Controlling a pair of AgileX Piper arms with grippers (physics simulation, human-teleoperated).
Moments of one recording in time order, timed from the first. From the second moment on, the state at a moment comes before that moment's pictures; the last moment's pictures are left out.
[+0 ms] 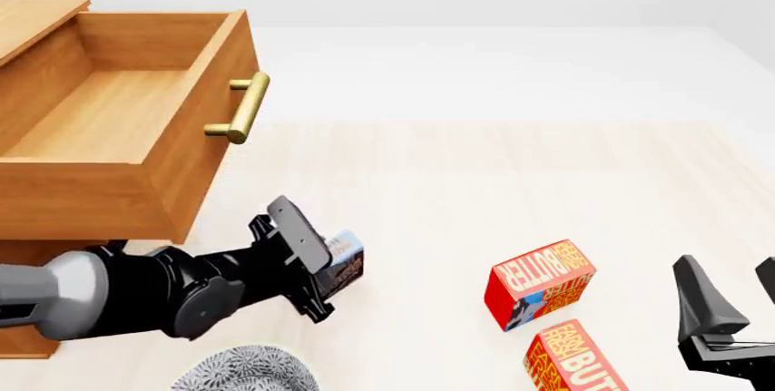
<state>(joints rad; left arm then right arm) -0.61 1.58 -0.59 -0.22 0.39 -0.01 0.15 -0.01 -0.11 0.03</state>
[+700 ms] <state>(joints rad) -0.67 1.27 -0.62 -0.02 0.43 -0.01 0.15 -0.01 -0.11 0.03</state>
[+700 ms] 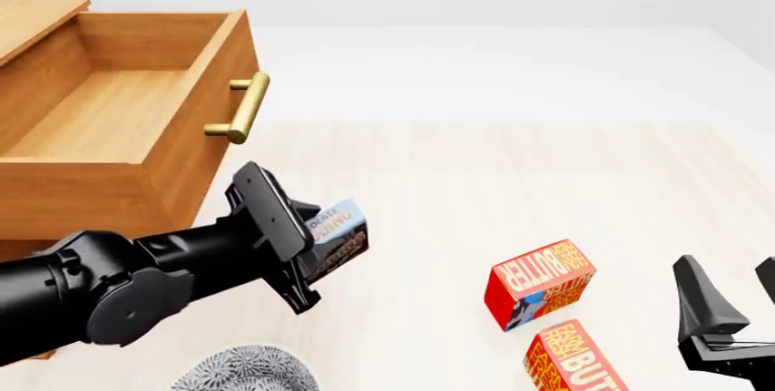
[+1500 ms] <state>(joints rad) -0.77 0.99 -0.75 0.23 0.46 -0.01 0.15 -0.01 -0.11 0.03</state>
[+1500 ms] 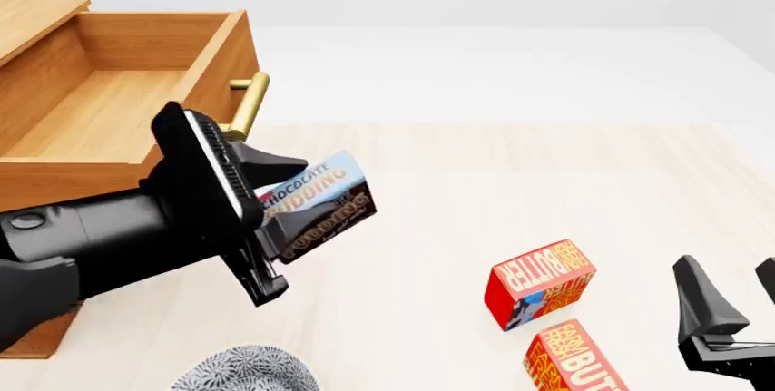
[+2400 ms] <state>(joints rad) -0.67 0.78 -1.08 0.53 0.52 -0.01 0.13 -0.01 -0.10 0.03</state>
